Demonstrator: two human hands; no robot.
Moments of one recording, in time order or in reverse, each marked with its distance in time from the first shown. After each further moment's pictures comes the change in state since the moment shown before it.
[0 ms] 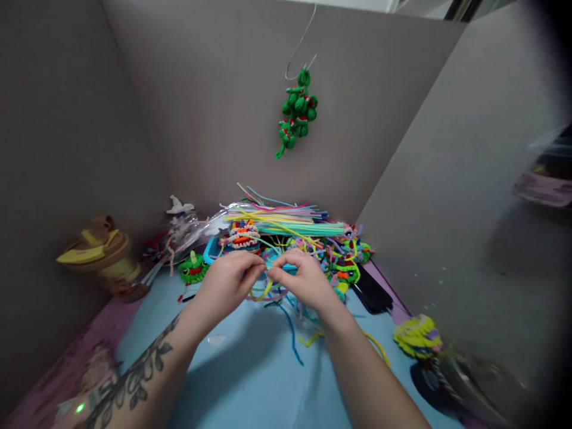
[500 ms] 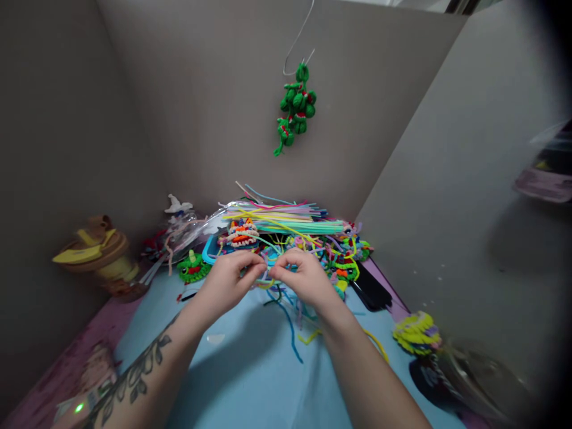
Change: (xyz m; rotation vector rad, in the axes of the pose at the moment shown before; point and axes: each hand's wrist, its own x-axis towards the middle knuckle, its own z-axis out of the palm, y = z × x) left_hand 0.003 0.000 0.005 -0.134 -0.076 -0.086; right_hand -0.001 0.005 0.001 -0.002 0.036 0.036
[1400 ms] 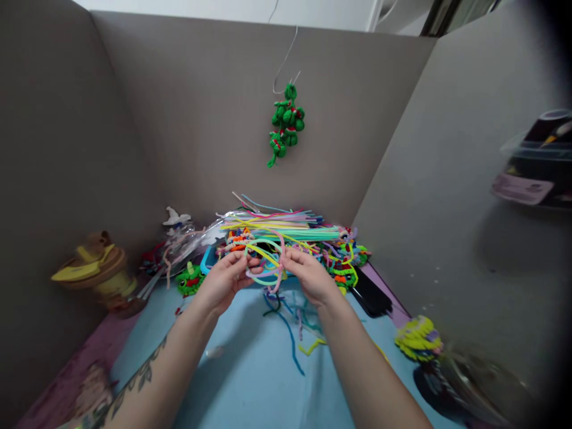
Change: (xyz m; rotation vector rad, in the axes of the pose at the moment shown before) left_hand 0.009 -0.031 0.022 -1.115 0.176 -0.746; right_hand 0.015 0.031 -0.004 0.652 -0.022 0.143
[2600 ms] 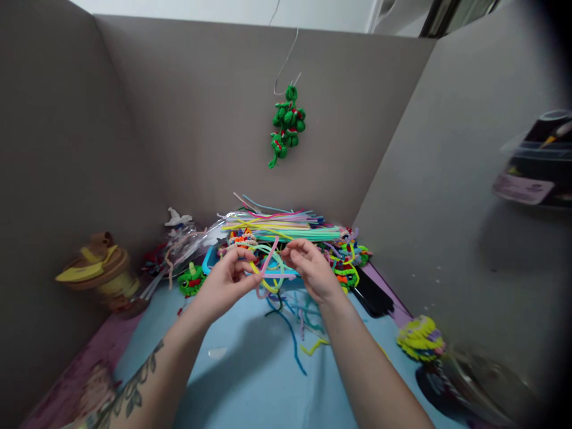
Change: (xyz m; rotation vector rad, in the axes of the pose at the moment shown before) left_hand -0.027 0.021 0.005 0.446 -0.247 0.263; right_hand 0.000 0.004 -0.001 0.211 0.159 0.039
